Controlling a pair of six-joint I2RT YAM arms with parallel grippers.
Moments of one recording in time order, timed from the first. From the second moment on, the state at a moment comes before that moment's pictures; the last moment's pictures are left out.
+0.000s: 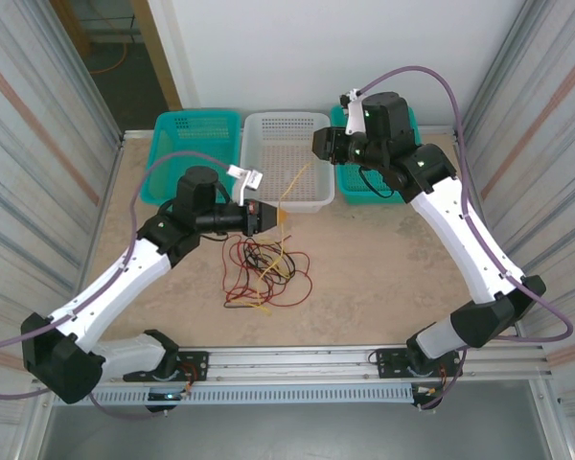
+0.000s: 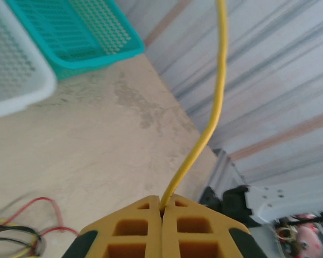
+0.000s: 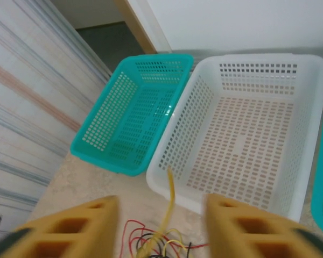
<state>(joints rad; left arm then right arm) -0.55 1.19 1.11 -0.36 0.59 -0.48 0.53 1.49 1.77 -0.74 -0.10 0.41</state>
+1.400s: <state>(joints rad) -0.11 2.11 1.97 -0.35 -0.34 -0.03 0.57 1.32 1.14 -0.64 -0.10 0.59</state>
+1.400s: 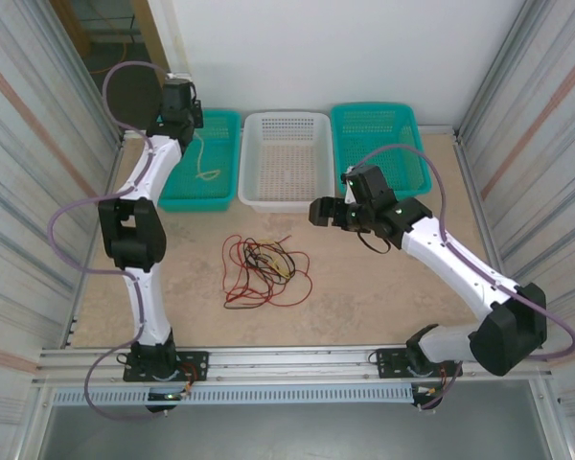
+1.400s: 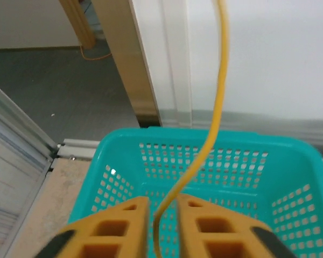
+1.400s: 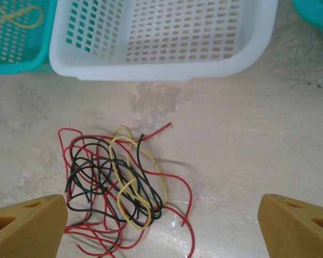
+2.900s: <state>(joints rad) -0.40 1.07 0.75 -0.57 0.35 -0.58 0.84 1.68 1.21 -0.61 -0.10 0.67</state>
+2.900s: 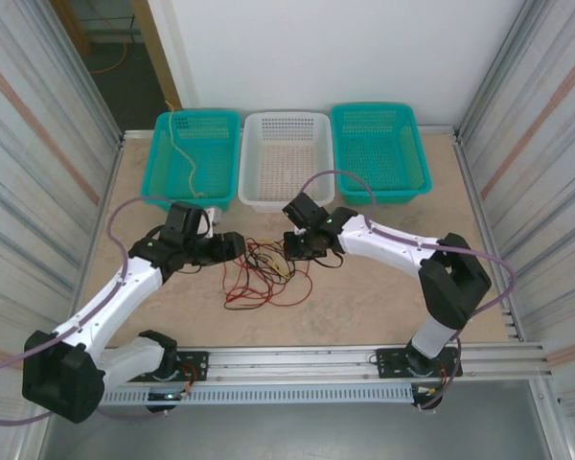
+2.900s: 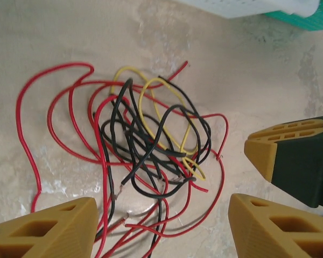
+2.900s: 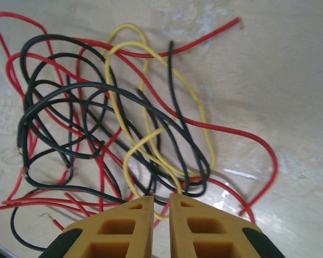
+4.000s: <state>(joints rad) -0.45 1.22 0.74 -0.48 0.36 -0.66 0.94 1.89 1.29 -0.69 -0.07 0.57</state>
